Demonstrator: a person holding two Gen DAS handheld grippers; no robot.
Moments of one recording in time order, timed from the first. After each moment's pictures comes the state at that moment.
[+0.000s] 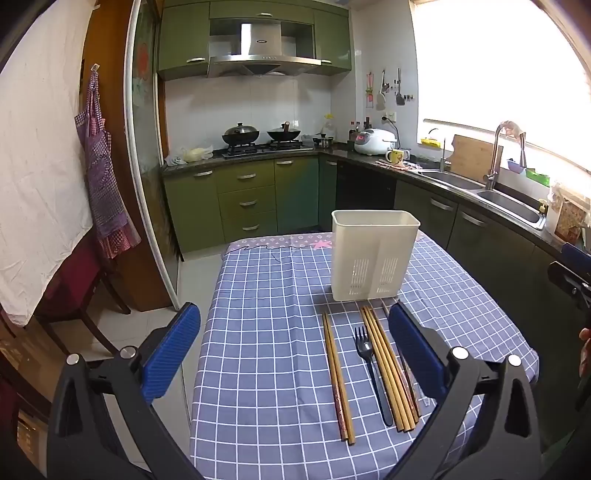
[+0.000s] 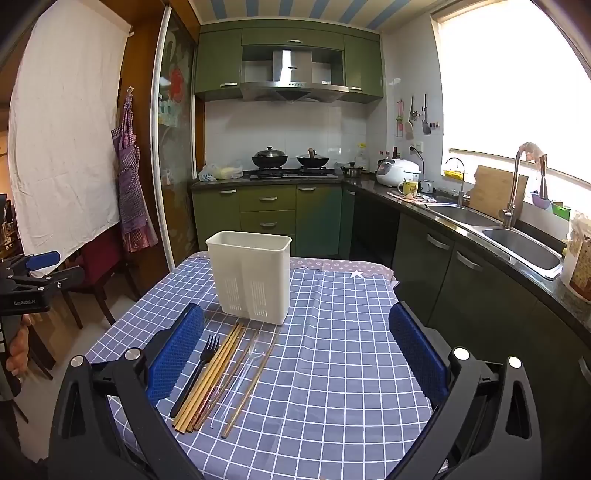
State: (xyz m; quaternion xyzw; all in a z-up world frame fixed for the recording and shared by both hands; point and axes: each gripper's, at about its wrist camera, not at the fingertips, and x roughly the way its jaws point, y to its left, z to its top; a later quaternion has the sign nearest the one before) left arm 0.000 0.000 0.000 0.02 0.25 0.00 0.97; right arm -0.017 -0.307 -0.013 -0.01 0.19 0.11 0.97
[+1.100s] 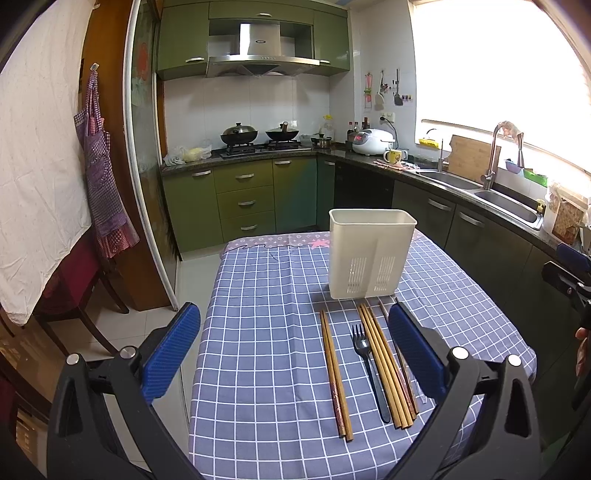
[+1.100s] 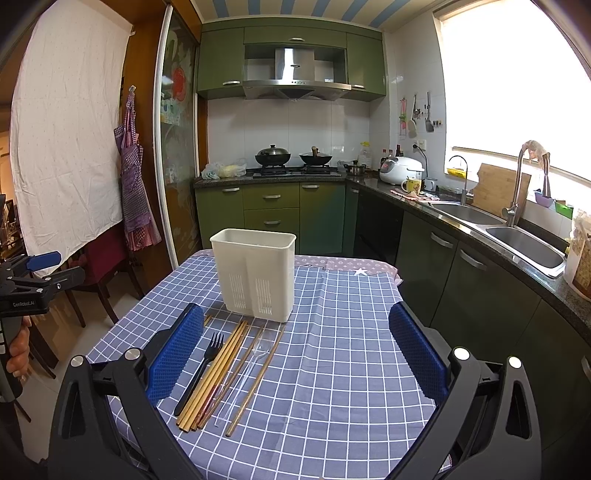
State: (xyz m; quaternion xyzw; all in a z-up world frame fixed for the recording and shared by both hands) left arm -0.005 -0.003 0.000 0.02 0.25 -0.01 0.97; right arm -0.017 -0.301 -0.017 -0.01 0.20 0.12 0.97
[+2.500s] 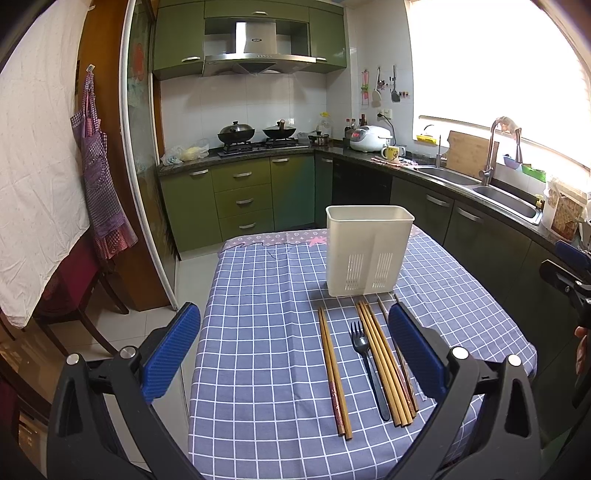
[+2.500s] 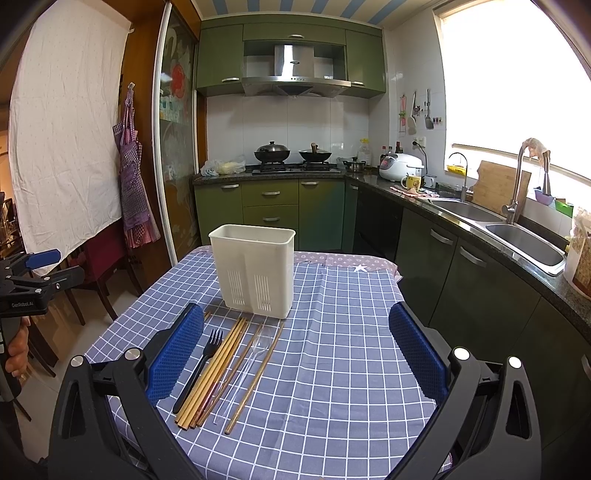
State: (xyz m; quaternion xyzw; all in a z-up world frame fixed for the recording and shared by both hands) left arm -0.004 -0.009 -0.006 0.02 0.26 -0.01 0.97; right arm -0.017 -0.304 -0.023 -0.01 0.21 0.12 0.97
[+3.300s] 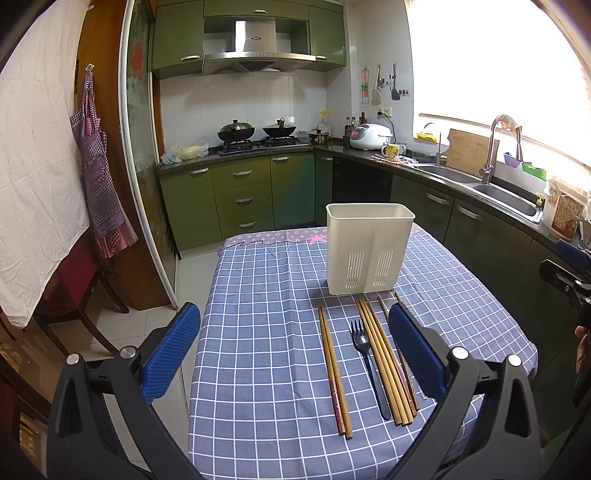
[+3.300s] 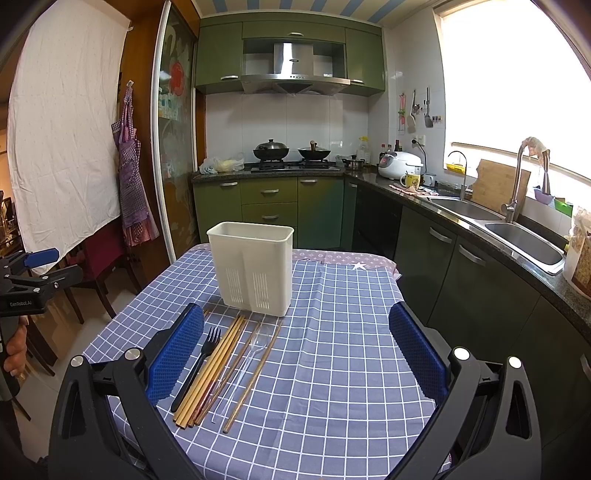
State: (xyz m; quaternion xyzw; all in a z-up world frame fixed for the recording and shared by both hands) left arm -0.002 -0.009 -0.011 0.02 0.26 -0.01 0.97; right arm -0.013 -0.304 -0.025 -0.01 0.21 0.12 0.97
